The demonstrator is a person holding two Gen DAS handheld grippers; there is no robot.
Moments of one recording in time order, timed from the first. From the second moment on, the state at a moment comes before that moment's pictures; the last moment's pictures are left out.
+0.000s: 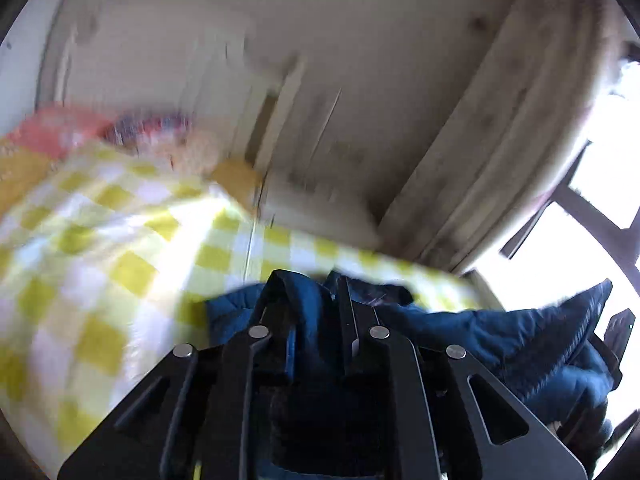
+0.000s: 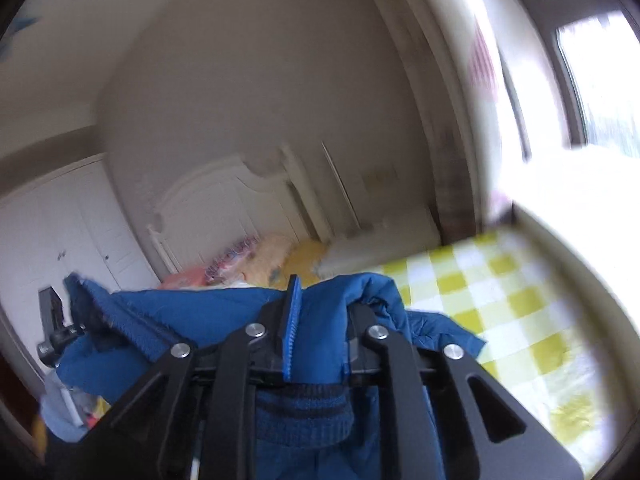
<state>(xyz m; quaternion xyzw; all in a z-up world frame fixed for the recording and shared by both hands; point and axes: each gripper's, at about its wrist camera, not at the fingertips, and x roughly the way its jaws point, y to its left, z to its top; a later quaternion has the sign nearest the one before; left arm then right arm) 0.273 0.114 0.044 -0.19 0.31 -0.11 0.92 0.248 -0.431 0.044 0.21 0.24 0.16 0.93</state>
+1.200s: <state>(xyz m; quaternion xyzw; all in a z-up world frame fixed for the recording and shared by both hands) 0.485 0.107 -0.101 -0.15 0.51 -0.23 0.82 0.420 -0.449 -0.093 0.15 0.44 0.14 0.87</state>
